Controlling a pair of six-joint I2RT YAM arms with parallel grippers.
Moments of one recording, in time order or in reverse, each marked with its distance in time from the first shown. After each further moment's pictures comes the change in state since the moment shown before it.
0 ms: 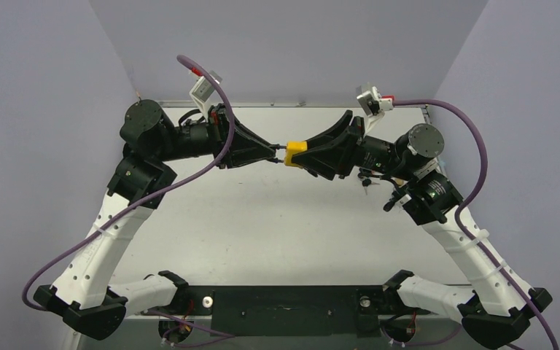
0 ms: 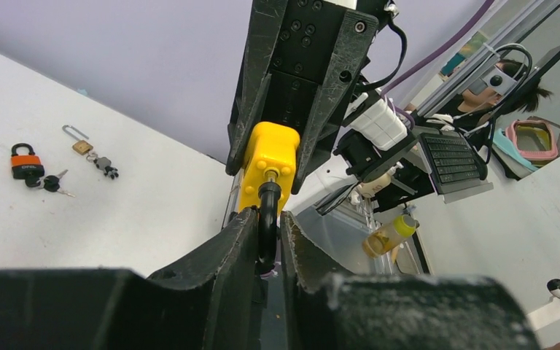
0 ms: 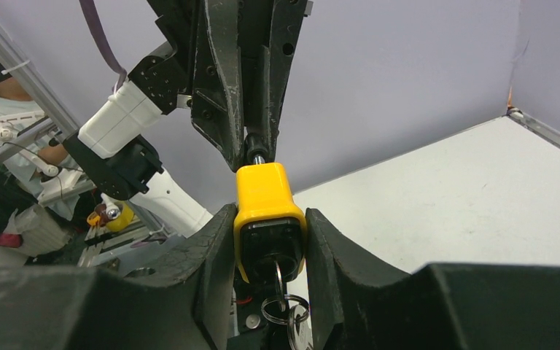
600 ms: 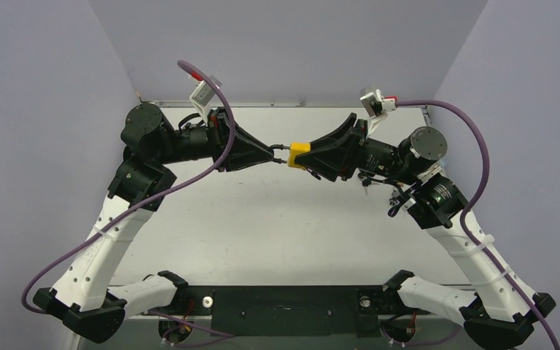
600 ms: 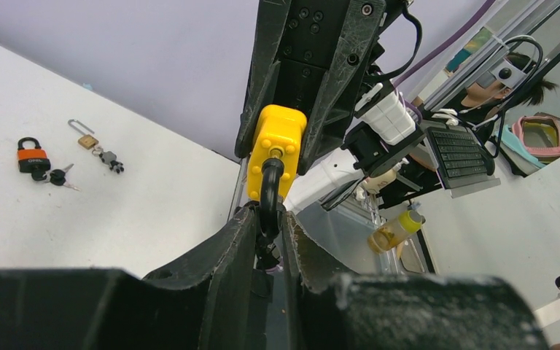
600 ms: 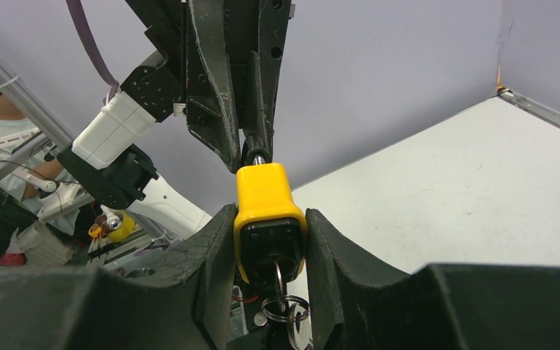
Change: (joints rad) left arm 0.018 -0.021 -0.042 0.007 0.011 0.021; right arm 0.005 -0.029 -0.002 -0.072 0.063 0.027
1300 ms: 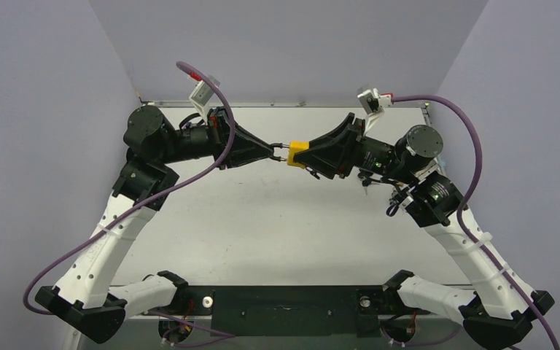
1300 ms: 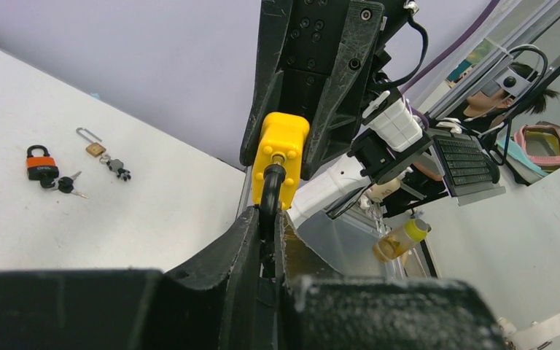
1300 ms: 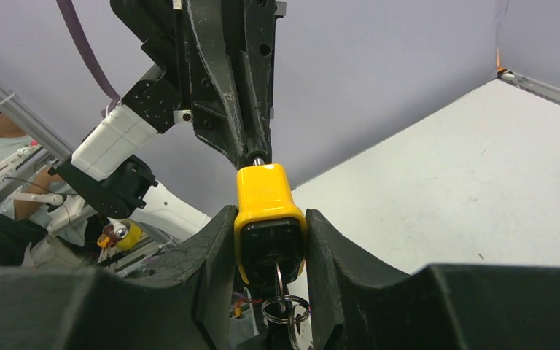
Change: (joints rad) left arm 0.007 0.000 -0.055 0.086 0.000 -0.027; right arm 0.001 0.008 0.000 -0.023 0.021 0.035
